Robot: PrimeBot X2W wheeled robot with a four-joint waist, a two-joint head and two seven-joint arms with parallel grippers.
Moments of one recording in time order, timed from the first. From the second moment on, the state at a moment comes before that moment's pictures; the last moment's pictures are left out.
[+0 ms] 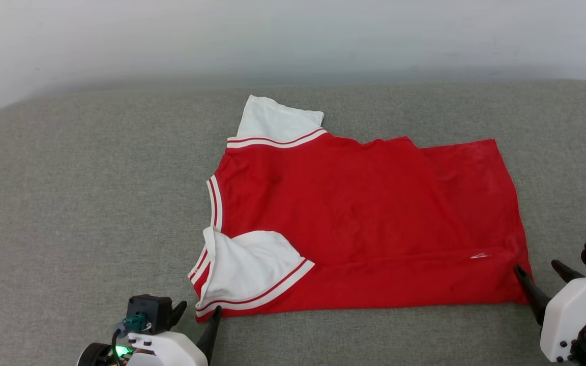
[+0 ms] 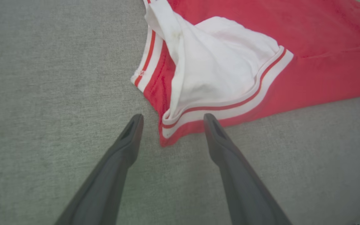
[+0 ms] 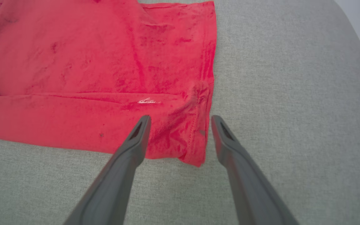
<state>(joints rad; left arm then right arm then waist) -0.05 0.46 -0.54 0.08 -0.63 0.21 0.08 -0.01 -0.29 -0.08 -0.04 0.30 0.13 0.53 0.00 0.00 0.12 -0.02</state>
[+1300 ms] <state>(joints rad) -0.15 0.42 -0.56 0.07 -0.62 0.20 0.00 -0.05 -0.28 -0.15 0.17 0.20 0.13 0.62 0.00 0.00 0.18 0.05</state>
